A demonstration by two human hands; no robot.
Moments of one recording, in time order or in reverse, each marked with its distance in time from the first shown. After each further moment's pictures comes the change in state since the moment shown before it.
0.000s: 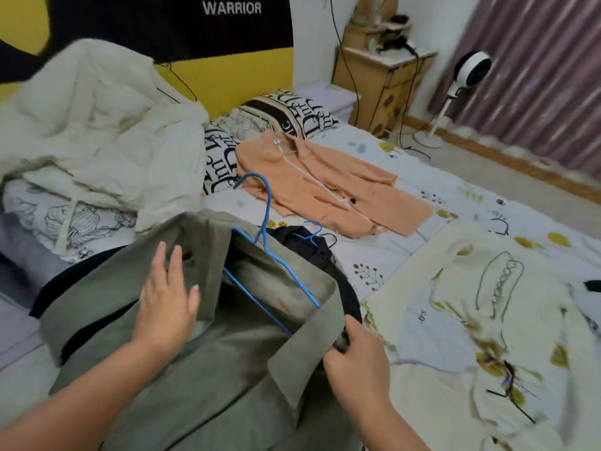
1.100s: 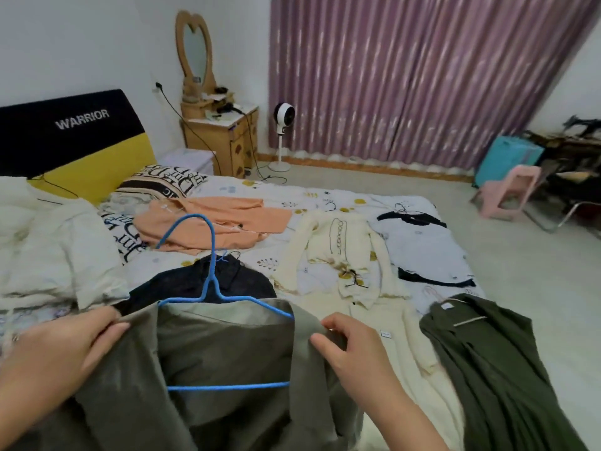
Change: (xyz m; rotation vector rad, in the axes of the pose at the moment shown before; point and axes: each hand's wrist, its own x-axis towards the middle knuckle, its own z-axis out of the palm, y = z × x) left_hand -0.129 -0.042 -0.320 0.032 -0.163 0.826; right_hand -0.389 -0.103 -0.133 0.067 0.298 0.008
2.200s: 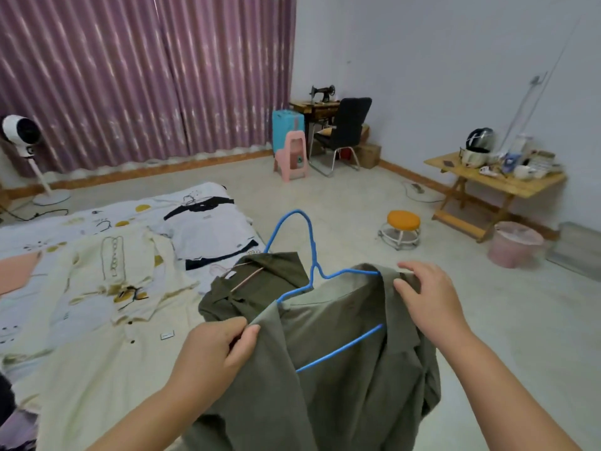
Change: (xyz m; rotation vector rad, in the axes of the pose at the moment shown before) left_hand -0.069 0.636 0.110 -0.682 -0.215 0.726; right_hand -0.276 0.299 -0.425 -0.349 0.783 0.580
